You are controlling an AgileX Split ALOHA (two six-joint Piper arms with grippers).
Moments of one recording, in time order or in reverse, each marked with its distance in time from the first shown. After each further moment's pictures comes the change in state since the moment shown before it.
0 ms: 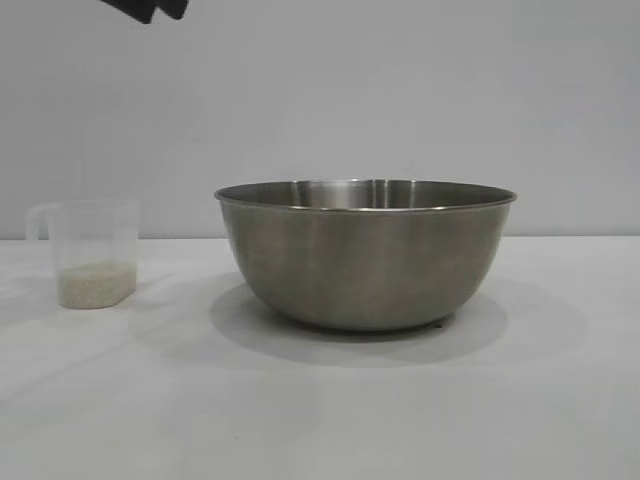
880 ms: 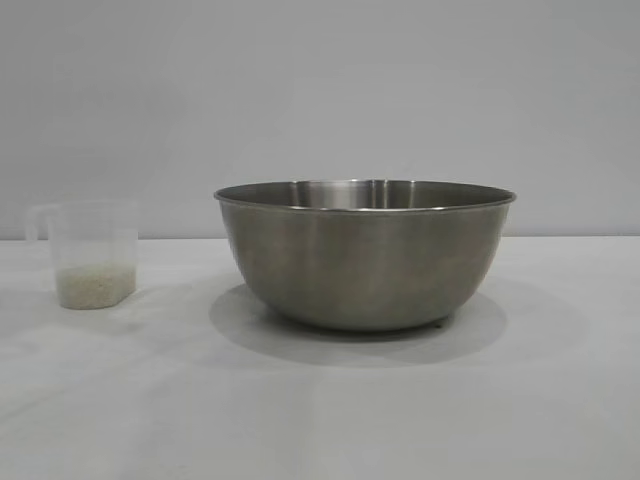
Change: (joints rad) left arm 0.000 -0.137 0.056 -0.061 0.100 -0.136; right arm 0.000 0.000 0.000 0.000 0.000 0.000
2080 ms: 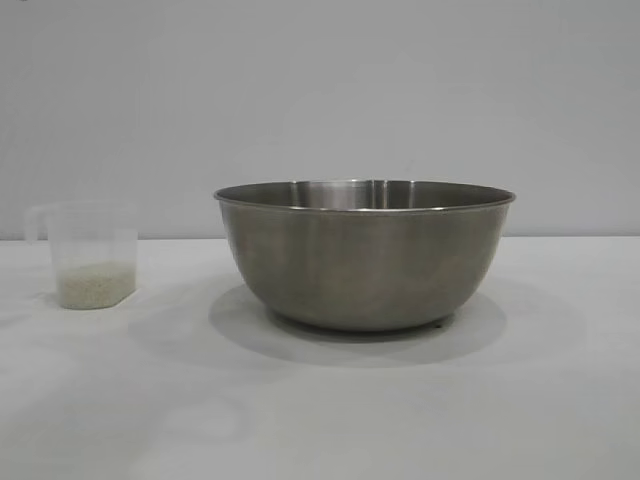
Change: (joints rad) left arm -0.015 -0.153 0.613 1.733 -0.911 -1.718; right arm 0.000 0.000 0.000 0.000 0.000 0.000
